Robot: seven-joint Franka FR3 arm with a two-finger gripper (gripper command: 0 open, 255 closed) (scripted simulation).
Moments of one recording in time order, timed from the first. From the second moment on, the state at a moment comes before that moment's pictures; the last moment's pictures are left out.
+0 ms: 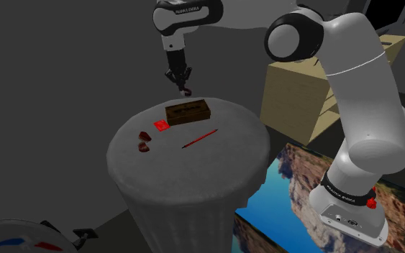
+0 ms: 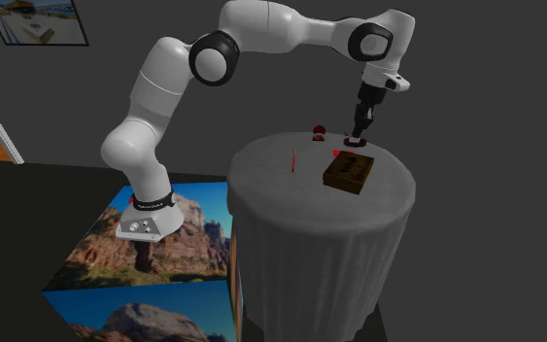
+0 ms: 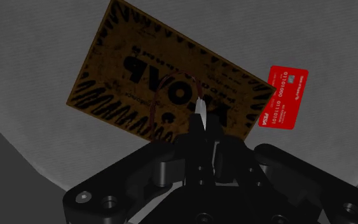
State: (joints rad) arm 0.03 0.62 0.04 -1.07 0.05 1.55 0.22
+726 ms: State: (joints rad) arm 0.03 0.61 0.04 -1.22 0.05 1.69 0.22
